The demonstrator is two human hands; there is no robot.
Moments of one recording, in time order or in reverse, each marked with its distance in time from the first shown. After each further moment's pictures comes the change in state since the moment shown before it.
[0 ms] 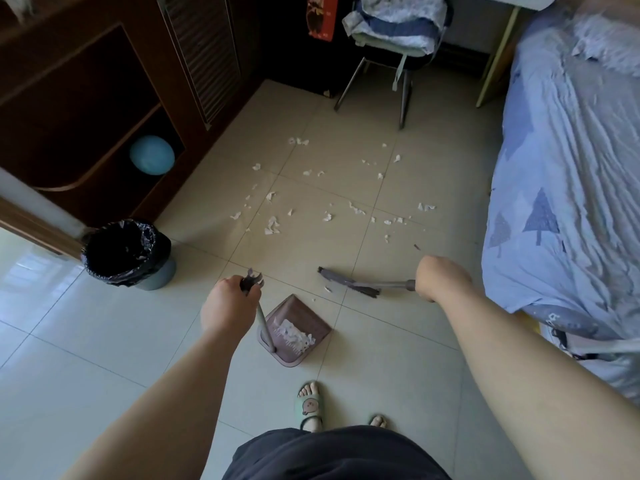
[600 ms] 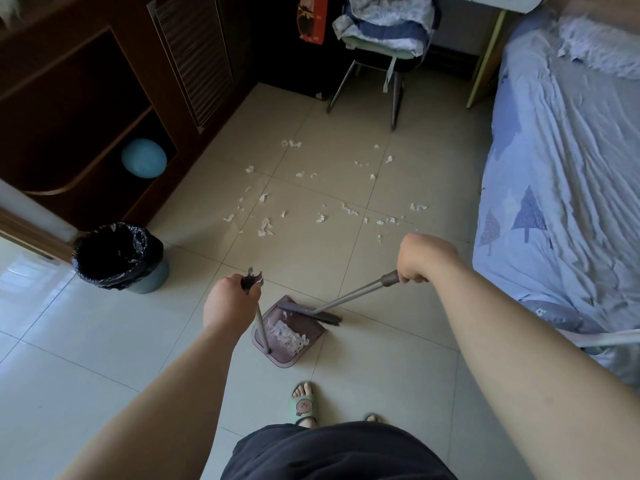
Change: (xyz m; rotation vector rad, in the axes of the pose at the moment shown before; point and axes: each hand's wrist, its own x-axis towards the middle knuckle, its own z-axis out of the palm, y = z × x) left_hand -0.010 0.020 0.010 0.000 -0.021 0.021; right_hand -0.011 0.000 -0.039 0.015 -0.029 -0.099
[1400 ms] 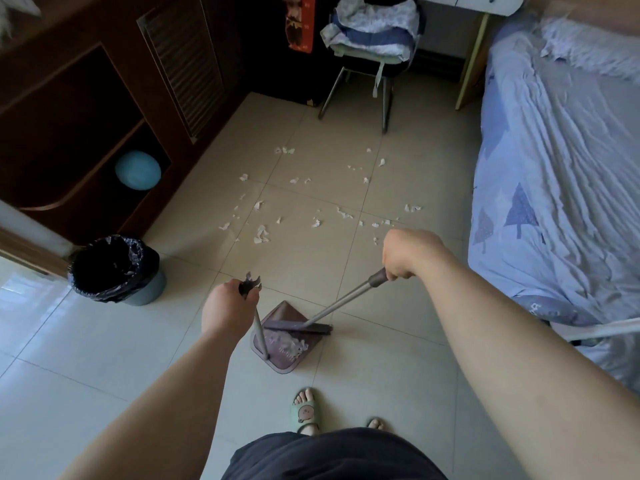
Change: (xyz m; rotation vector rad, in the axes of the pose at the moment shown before) left_hand -0.003 0.004 -0.001 0.007 -0.016 0.034; right_hand -0.013 -0.001 -0.009 -0.074 0.061 -0.169
